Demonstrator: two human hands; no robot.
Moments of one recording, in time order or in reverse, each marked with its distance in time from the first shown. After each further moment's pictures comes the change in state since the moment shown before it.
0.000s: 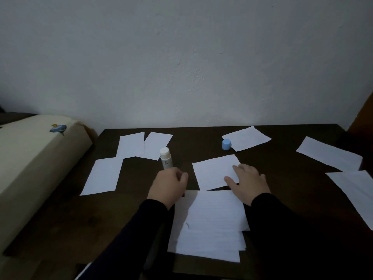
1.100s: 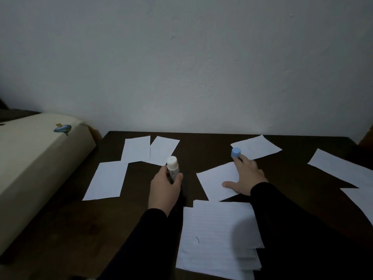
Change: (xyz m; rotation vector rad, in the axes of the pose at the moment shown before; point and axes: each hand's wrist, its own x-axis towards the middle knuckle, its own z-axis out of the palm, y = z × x) left_hand 0.018 -0.027 -0.002 -0.442 0.189 -0.140; right_hand 0.046 -0.032 -0.016 -0.082 -0.032 -0.023
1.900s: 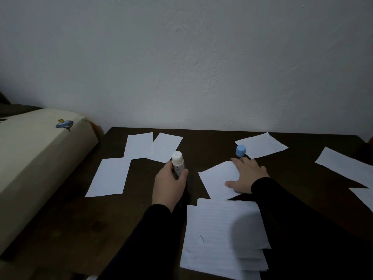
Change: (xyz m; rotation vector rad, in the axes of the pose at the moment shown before) left_hand 0.007 0.002 0.002 0.037 -0.015 0.002; right_hand 0.011 -0.004 0.003 -0.092 -0.033 -0.050
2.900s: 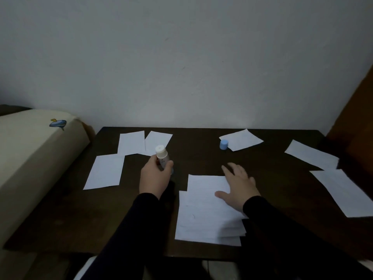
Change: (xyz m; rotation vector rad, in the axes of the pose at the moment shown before) left_hand -0.024 0.000 -0.028 -0.091 0.033 0.009; right_hand -0.103 -0.006 0.018 0.084 0.064 0.005
